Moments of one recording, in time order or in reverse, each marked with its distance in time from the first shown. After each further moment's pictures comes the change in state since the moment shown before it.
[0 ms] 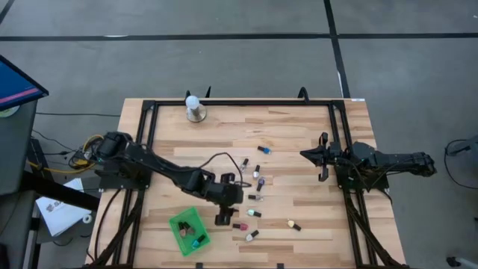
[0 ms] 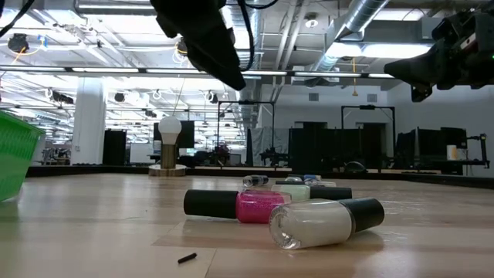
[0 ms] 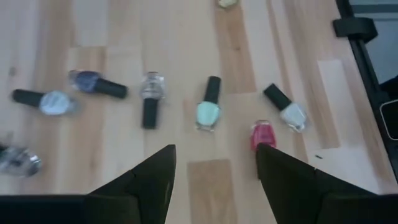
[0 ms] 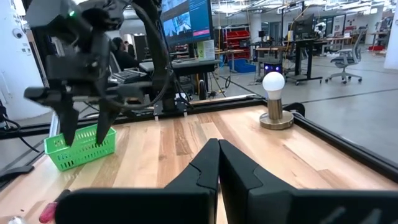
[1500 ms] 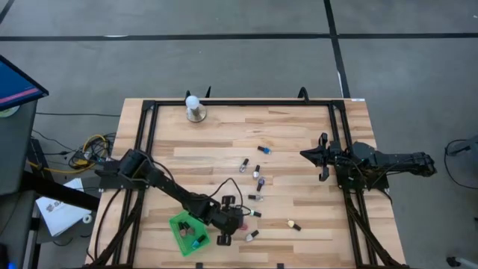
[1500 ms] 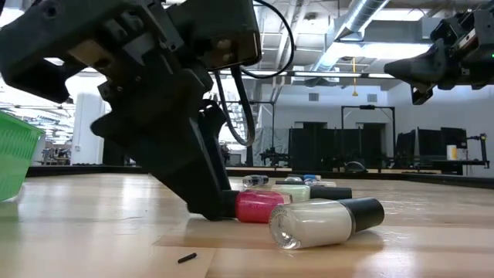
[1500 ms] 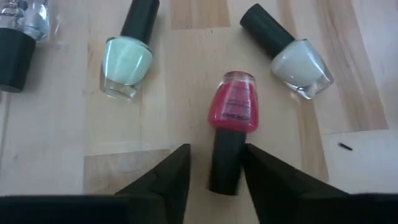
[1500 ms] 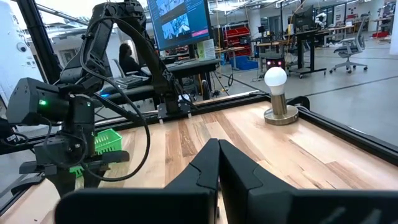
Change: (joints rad) left arm -0.156 0.277 -0.057 0.241 -0.060 -0.140; right arm 0.000 0.000 0.000 0.000 0.000 0.069
